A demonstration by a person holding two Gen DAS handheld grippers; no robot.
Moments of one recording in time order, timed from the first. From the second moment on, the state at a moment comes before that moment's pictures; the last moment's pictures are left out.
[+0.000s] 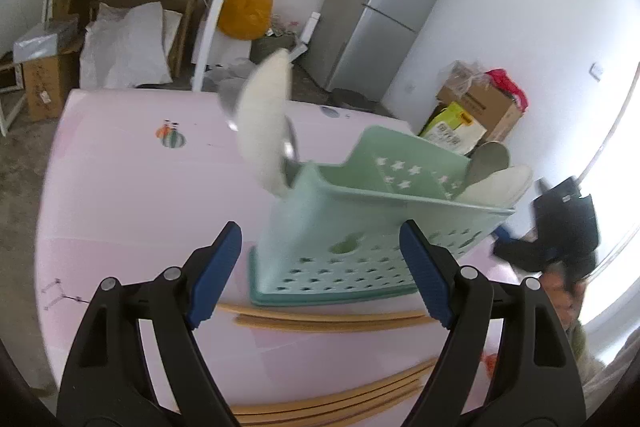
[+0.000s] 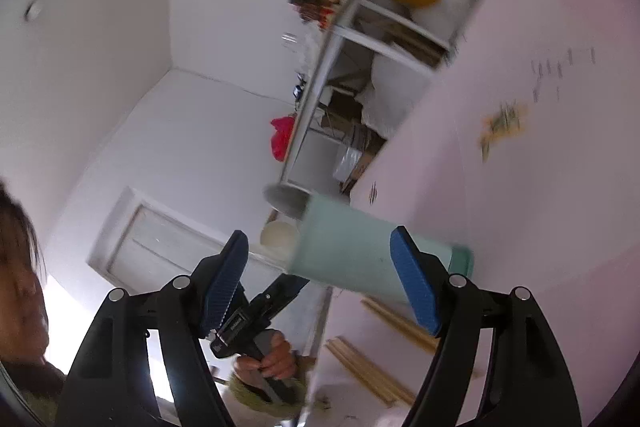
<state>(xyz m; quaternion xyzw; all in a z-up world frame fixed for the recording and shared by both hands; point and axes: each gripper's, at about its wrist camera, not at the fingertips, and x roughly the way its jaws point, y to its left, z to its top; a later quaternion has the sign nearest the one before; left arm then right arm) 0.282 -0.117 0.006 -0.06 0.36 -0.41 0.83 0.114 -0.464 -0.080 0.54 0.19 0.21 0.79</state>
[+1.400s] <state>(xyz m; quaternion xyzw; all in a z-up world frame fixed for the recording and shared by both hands) 0.170 -0.034 0.005 -0.11 0.36 -0.33 0.87 0.079 -0.449 -0.103 0.59 0.22 0.17 0.76</state>
